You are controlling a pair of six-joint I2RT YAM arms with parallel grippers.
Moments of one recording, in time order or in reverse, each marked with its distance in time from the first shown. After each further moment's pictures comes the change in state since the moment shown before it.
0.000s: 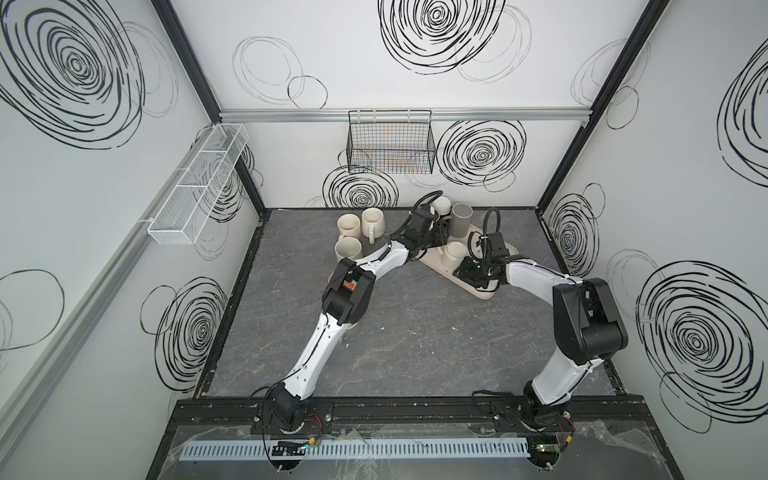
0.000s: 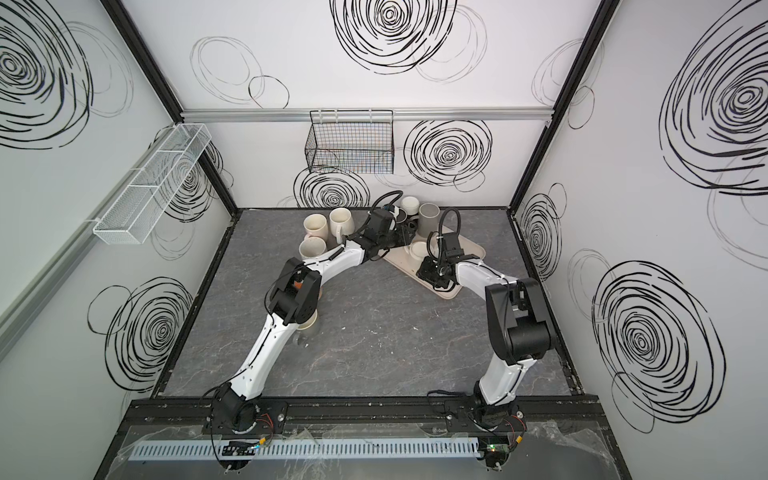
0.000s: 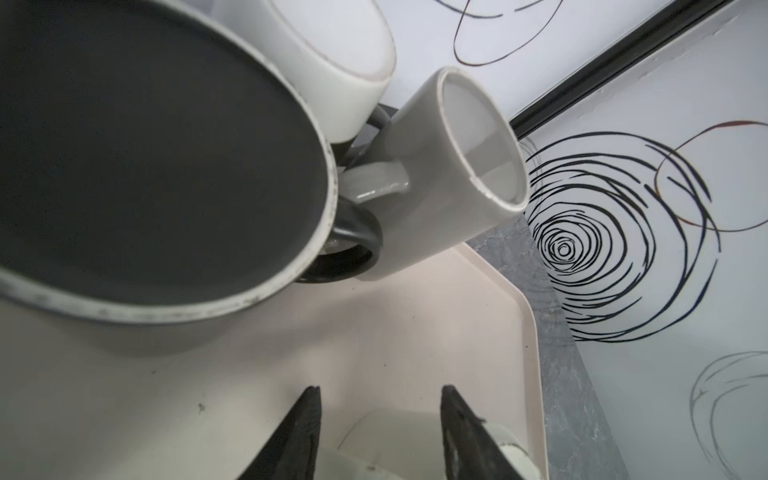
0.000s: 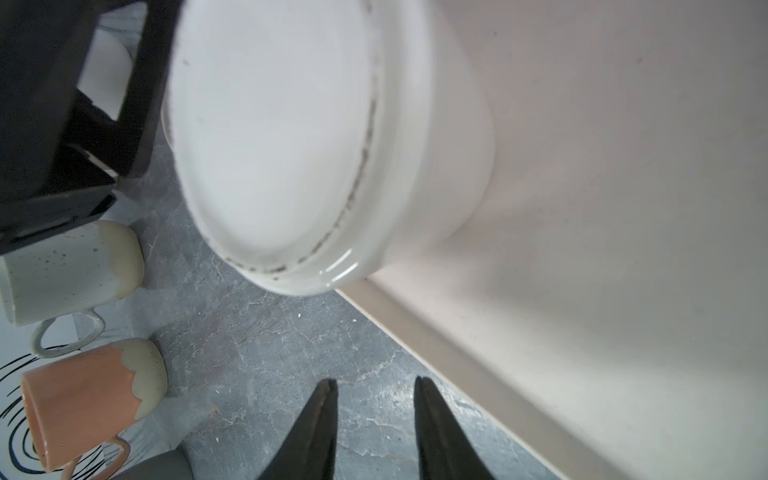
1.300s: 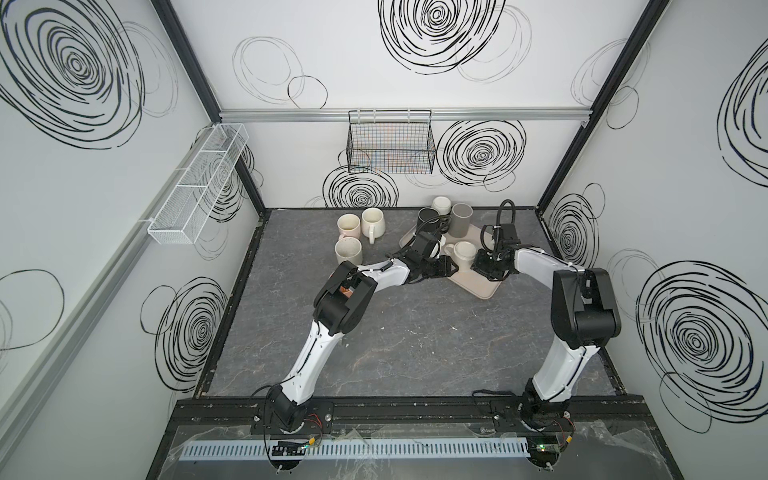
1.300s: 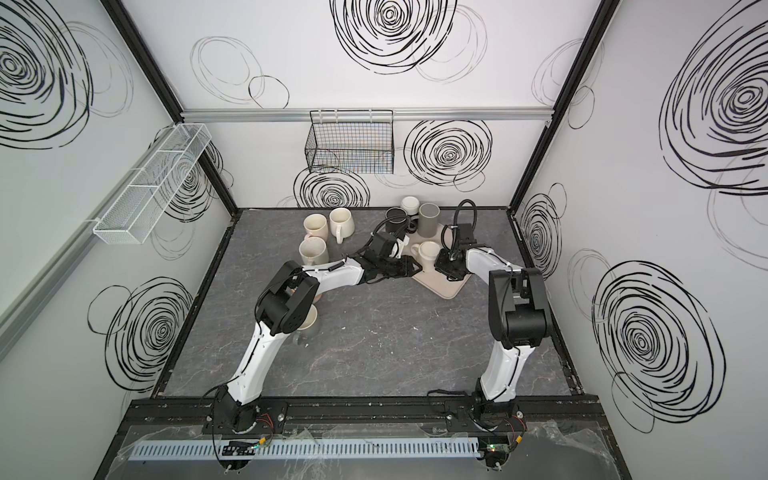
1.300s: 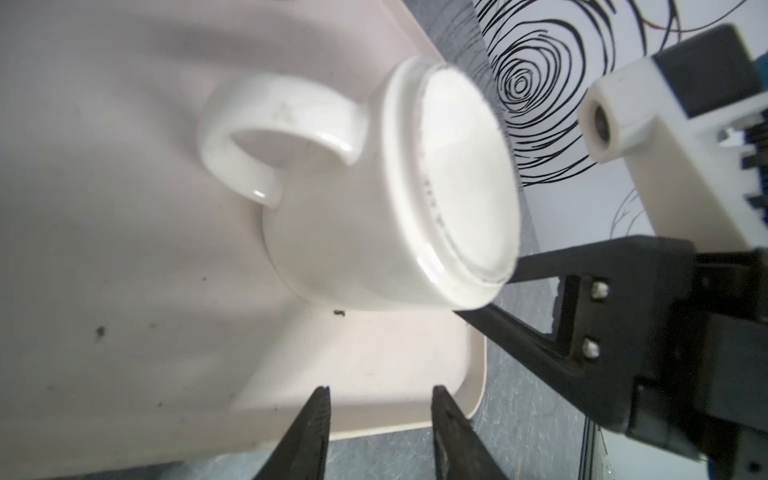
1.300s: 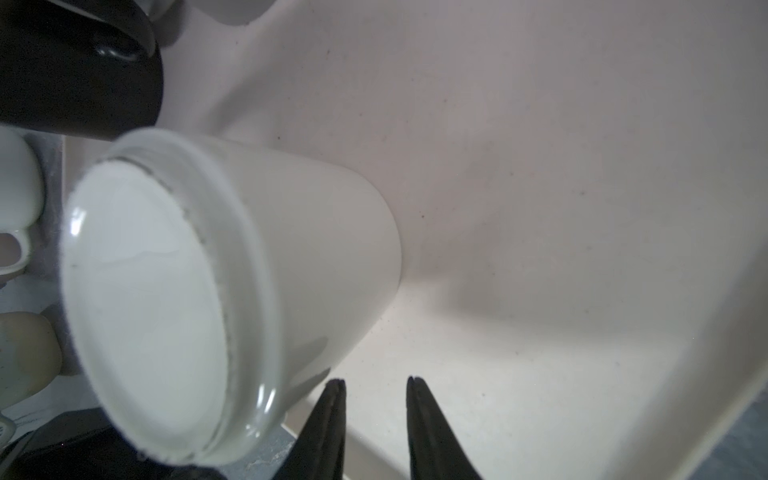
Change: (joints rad) left arm -0.072 -0.217 -0.436 0.123 0.222 -0.026; right arm -0.129 0.084 0.143 -0.112 0.098 -0.093
